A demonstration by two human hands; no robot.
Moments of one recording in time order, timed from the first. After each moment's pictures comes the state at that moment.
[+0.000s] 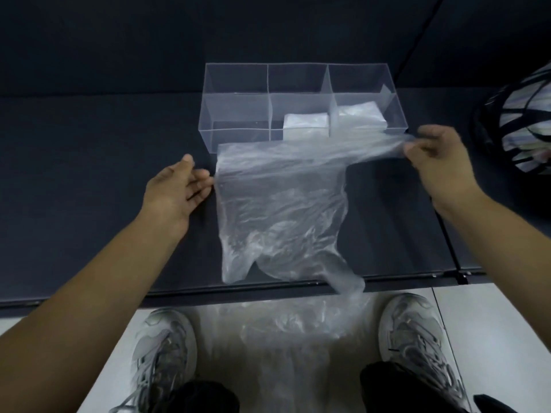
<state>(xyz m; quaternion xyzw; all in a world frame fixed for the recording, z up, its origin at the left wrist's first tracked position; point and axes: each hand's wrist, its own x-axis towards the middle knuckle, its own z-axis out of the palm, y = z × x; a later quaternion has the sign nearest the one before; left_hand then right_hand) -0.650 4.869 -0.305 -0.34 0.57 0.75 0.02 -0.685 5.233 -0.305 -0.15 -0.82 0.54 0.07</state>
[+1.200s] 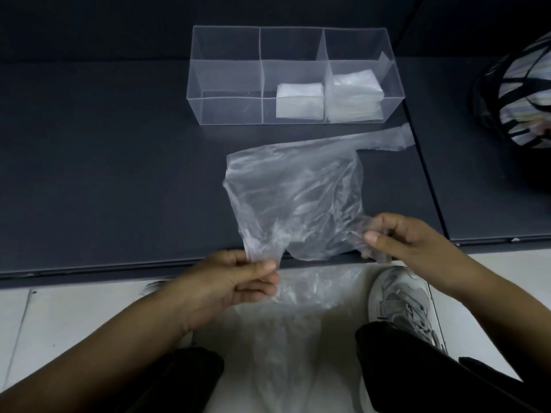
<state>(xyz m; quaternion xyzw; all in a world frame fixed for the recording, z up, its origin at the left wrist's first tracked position) -0.520 4.925 -0.304 -0.26 0.55 0.68 0.41 -0.546 5.215 -0.295 0.02 -0.77 0.57 -0.27</state>
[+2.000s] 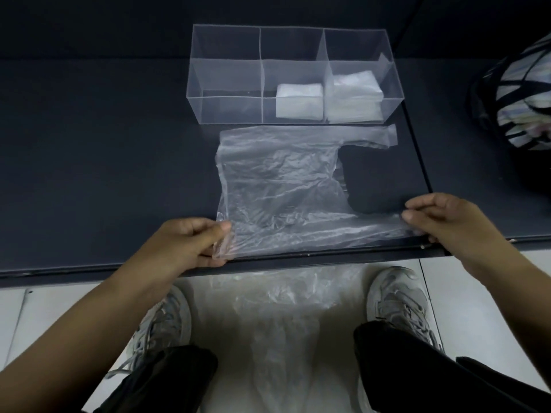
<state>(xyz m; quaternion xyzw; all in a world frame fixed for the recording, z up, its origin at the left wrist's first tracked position) -0.544 4.882 -0.298 -0.25 0.67 0.64 0.27 -0.566 5.260 -0.302 -0.18 -0.86 0.46 -0.14</state>
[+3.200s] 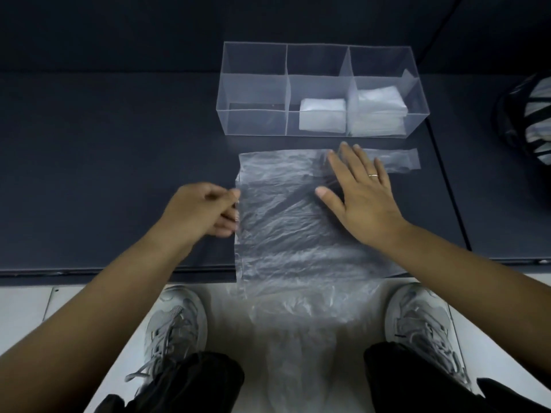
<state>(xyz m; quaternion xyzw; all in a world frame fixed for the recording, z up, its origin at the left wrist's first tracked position) -0.594 4.867 -0.298 -0.24 0.76 0.58 0.18 -0.627 5.133 -0.331 0.14 -0.98 0.10 -0.06</state>
